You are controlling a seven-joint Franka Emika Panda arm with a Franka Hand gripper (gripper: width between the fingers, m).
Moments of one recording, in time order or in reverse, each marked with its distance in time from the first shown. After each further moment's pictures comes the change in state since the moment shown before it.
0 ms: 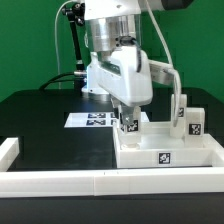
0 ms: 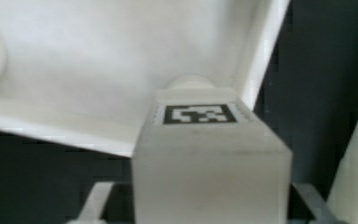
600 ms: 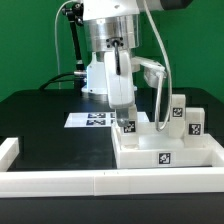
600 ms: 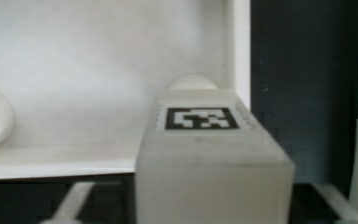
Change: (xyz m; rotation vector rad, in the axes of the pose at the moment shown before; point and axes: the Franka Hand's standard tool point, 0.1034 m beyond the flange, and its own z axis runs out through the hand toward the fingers) arm 0.000 0.000 0.000 0.003 -0.004 0.111
